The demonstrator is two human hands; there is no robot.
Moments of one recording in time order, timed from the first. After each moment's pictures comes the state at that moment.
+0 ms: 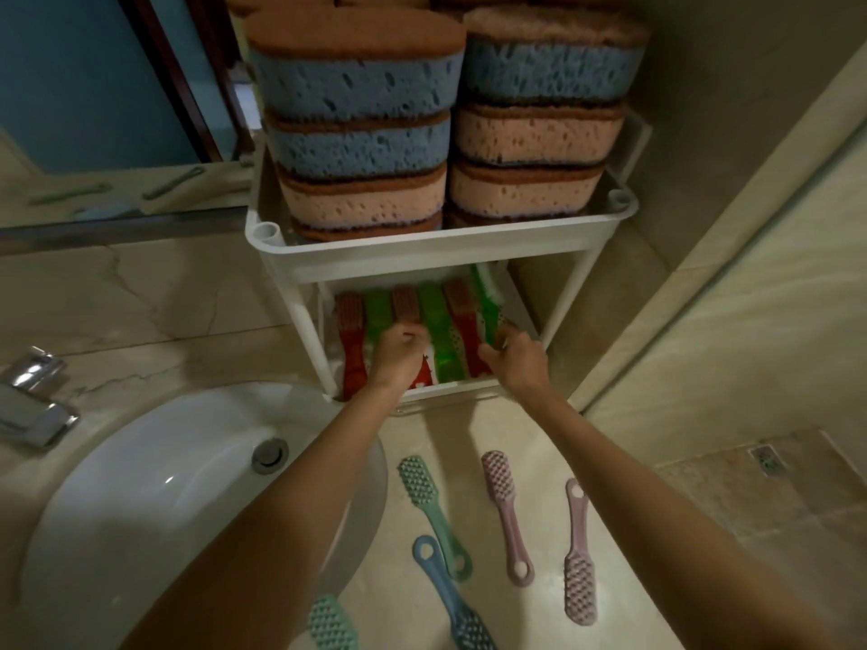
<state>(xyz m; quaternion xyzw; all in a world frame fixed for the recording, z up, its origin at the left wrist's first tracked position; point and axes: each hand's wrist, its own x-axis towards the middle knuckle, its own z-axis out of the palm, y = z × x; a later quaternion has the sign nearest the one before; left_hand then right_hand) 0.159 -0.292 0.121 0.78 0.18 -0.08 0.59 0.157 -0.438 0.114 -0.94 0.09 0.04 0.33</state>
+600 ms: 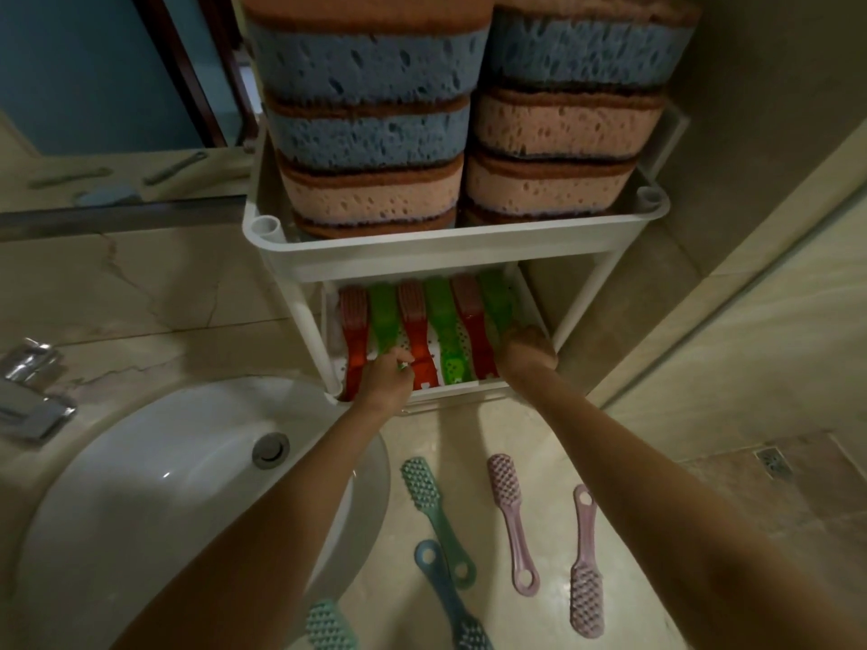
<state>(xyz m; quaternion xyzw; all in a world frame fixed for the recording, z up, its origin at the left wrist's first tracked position) 0.149 -0.269 0.090 0.88 0.16 -0.13 0.43 0.190 -0.435 0.095 -0.98 0.09 0.14 0.07</state>
